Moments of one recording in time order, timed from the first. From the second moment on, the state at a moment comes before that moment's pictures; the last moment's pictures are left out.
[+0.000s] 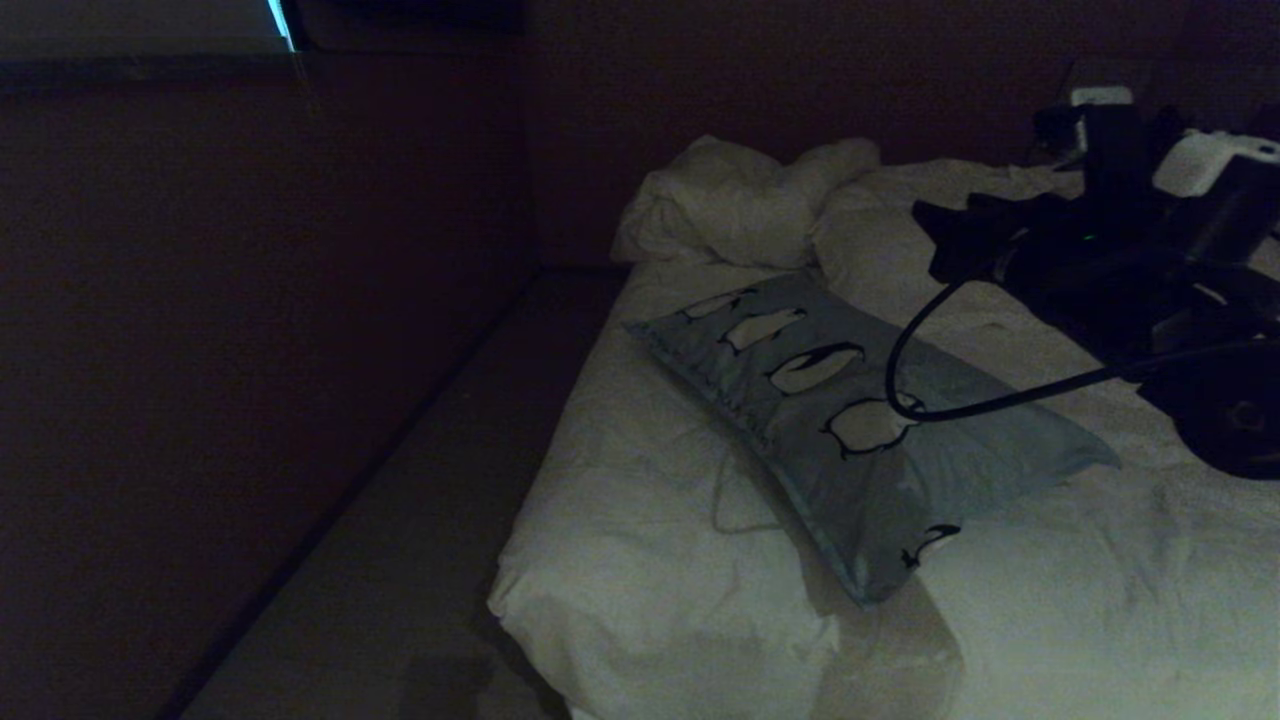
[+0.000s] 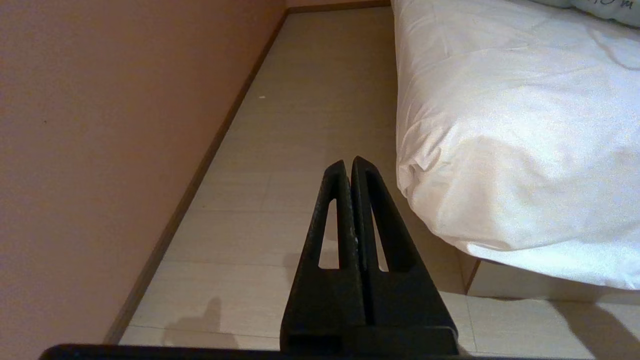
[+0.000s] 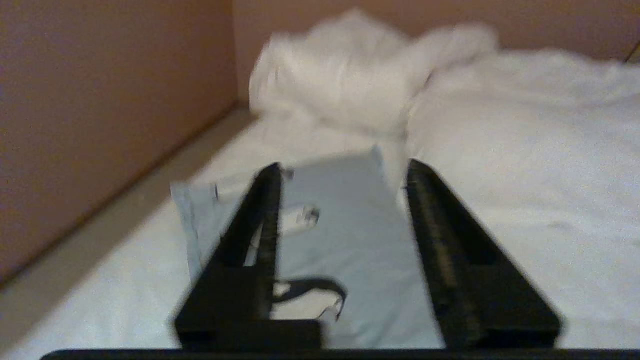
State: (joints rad) left arm 0.00 0.00 0.00 0.01 -0.04 0.09; right arm 0.29 1.71 -1.11 -0.84 -0.16 -0.11
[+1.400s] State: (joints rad) left arm 0.00 0.00 0.00 0.01 -0.04 0.09; right arm 0.05 1.00 -0.45 -0.84 -0.91 -0.27
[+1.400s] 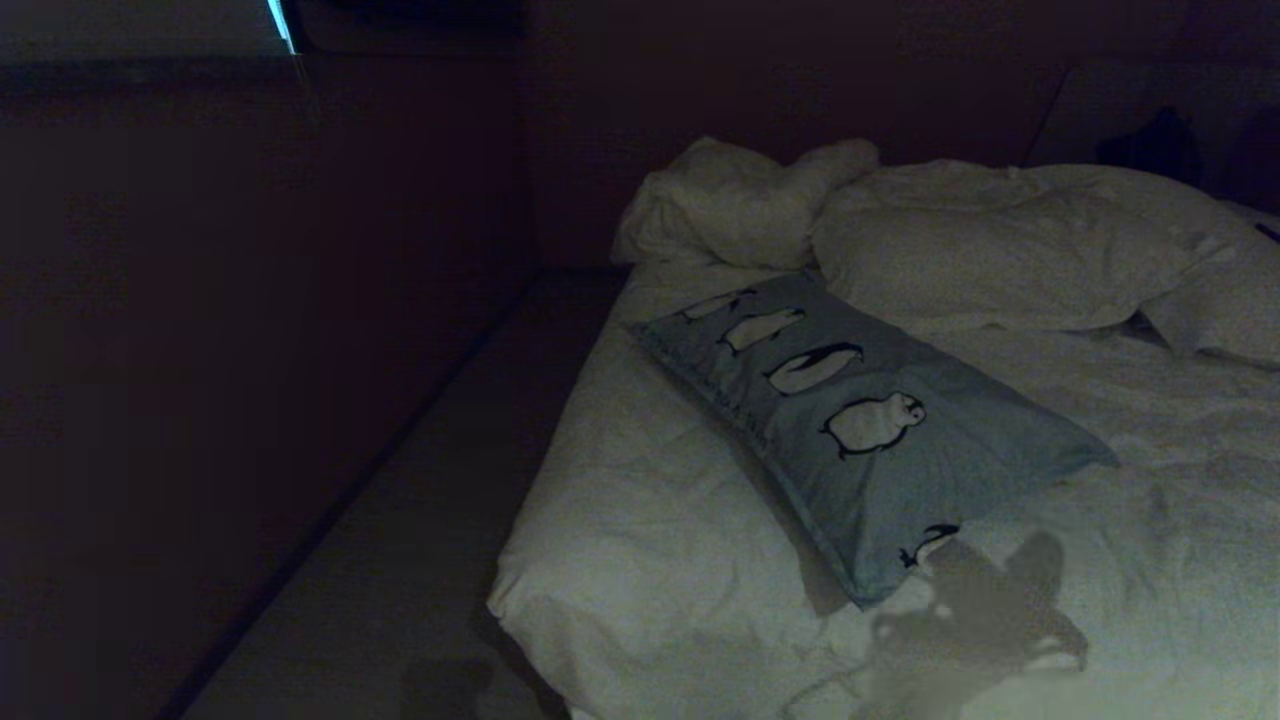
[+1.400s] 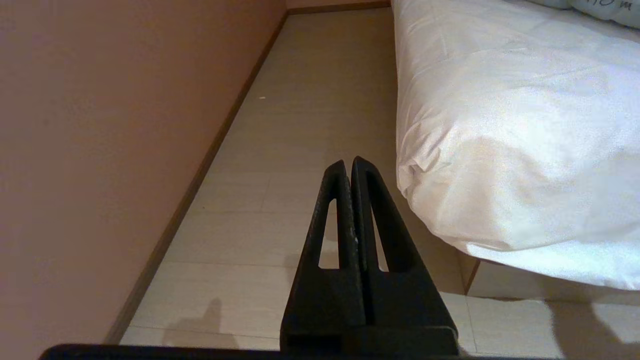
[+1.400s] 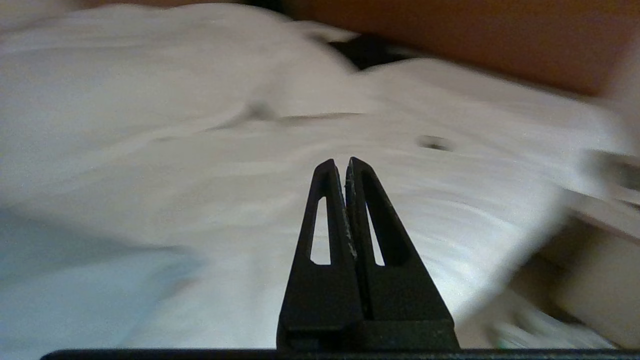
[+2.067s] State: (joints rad) left arm 0.00 0.00 0.00 0.01 -0.04 0.09; right arm -0.04 0.65 -0.41 -0.66 -1.19 -0.37
